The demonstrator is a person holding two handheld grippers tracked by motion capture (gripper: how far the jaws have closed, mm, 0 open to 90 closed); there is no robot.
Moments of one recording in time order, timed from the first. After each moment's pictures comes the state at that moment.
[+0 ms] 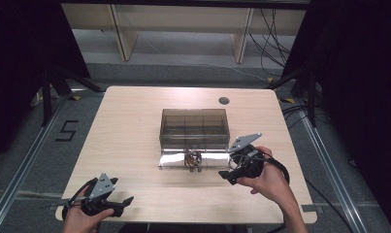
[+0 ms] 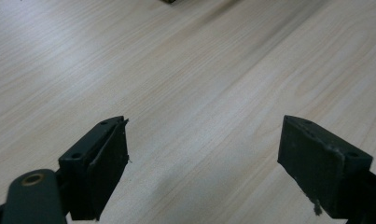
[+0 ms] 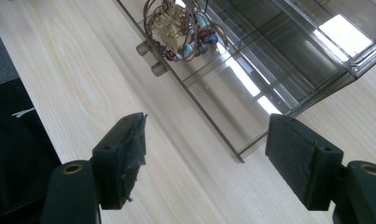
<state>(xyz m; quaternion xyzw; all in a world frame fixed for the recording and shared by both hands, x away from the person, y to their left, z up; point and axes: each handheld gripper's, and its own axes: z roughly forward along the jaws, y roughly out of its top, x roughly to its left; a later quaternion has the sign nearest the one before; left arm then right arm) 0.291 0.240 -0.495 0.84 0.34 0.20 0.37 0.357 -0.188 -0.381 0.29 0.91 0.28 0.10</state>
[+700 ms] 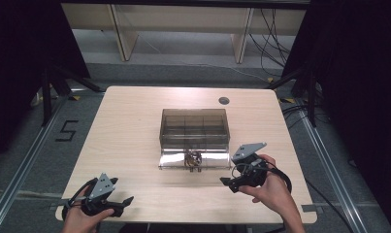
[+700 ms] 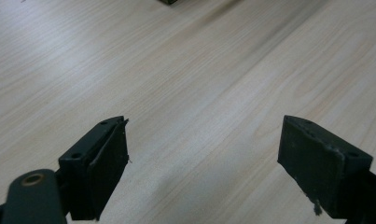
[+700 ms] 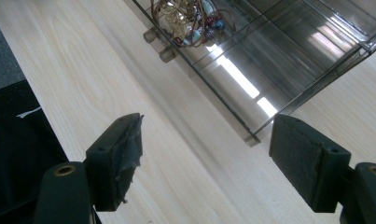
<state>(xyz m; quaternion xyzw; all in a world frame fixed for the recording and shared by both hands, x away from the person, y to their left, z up) 0.292 0.243 -0.491 0.85 0.31 0.21 0.36 0.340 -0.196 -0.392 0.30 0.90 0.29 0.11</state>
